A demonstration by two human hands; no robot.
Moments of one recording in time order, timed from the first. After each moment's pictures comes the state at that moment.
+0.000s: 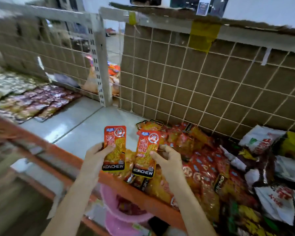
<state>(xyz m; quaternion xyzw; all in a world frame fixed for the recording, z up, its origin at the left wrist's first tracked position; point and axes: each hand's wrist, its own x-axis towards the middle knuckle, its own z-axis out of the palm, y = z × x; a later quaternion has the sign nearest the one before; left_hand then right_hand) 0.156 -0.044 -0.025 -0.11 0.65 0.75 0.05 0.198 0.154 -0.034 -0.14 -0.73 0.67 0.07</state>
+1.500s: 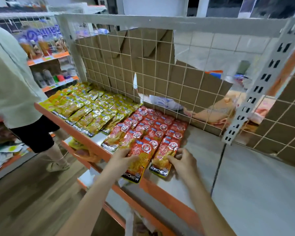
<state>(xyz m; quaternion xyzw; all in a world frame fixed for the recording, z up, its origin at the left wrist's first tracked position) -0.100 -0.439 -0.021 -0.06 0.85 0.52 0.12 -0.113 -0.240 -0.072 -0.19 -0.84 0.51 0.02</state>
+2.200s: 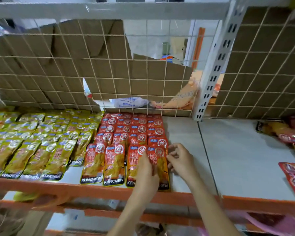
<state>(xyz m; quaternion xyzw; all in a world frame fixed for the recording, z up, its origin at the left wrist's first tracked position) -0.132 -0.399 -0.077 0.21 0.86 0.44 0.12 -0.103 -0.272 -0.067 -0.33 -0.77 0.53 0.10</state>
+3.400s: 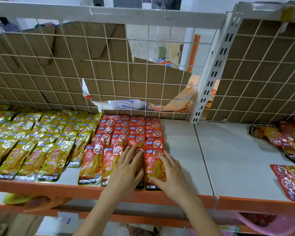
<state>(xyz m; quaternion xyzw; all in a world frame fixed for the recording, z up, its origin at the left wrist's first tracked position) -0.187 -0.447 -0.100 0.41 0.89 0.19 -0.02 -0.073 -0.304 -0.074 -0.19 -0.93 0.31 0.03</state>
